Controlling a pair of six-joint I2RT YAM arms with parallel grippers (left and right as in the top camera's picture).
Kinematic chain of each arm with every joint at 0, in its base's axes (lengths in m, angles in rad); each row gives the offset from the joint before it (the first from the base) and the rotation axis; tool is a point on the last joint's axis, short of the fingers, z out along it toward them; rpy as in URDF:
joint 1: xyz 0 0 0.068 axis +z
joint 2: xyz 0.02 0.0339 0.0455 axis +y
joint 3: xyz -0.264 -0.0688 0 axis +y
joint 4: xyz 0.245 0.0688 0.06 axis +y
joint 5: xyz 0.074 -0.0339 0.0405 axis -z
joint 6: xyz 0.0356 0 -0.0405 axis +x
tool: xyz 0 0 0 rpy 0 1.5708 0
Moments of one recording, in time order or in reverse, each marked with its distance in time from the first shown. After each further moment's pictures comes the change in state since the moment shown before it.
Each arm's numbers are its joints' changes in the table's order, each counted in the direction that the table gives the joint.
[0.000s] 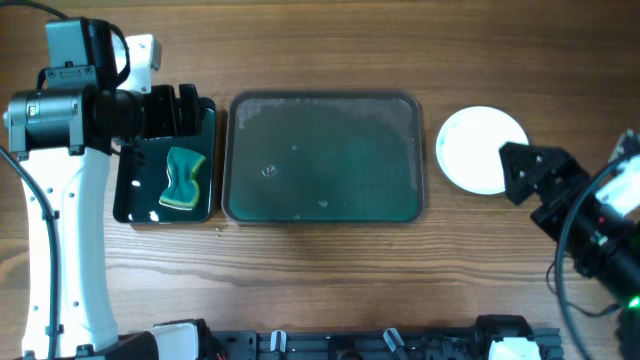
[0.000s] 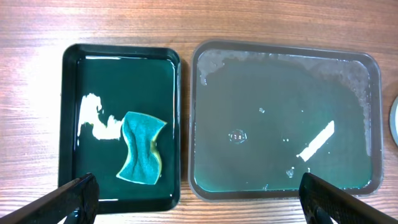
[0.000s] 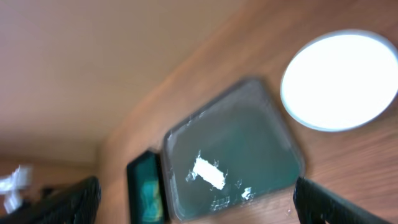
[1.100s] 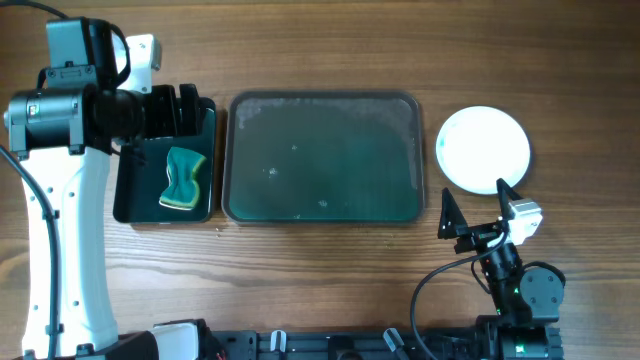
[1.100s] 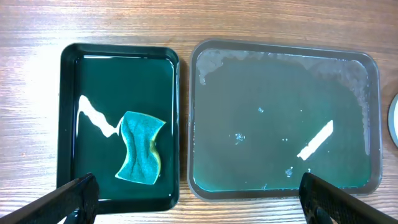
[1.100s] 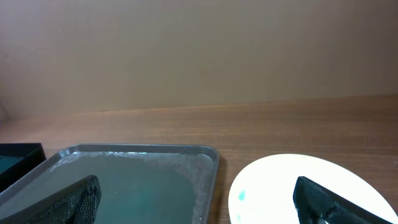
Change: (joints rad) left arm 0.000 0.002 0.000 0.001 0.004 0.000; right arm 0.000 -0.802 1.469 -1.236 -0.012 -0.590
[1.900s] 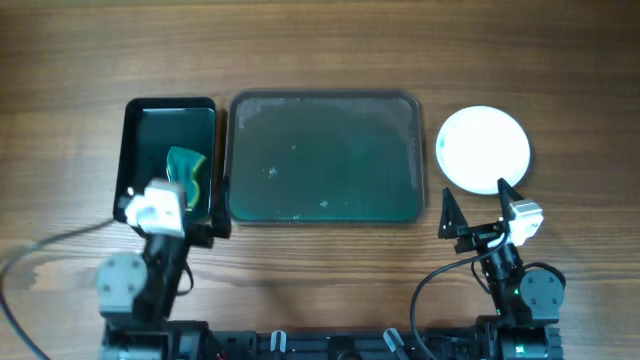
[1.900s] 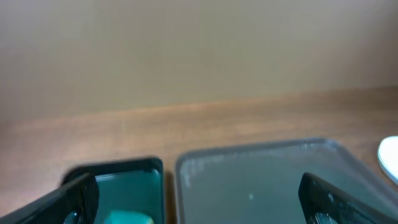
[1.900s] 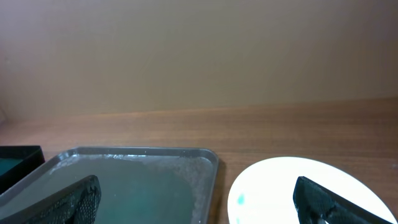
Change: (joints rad) left arm -0.104 -1.178 1.262 -1.019 -0.027 0.006; right arm 0.000 -0.009 0.002 -0.005 0.004 0.000
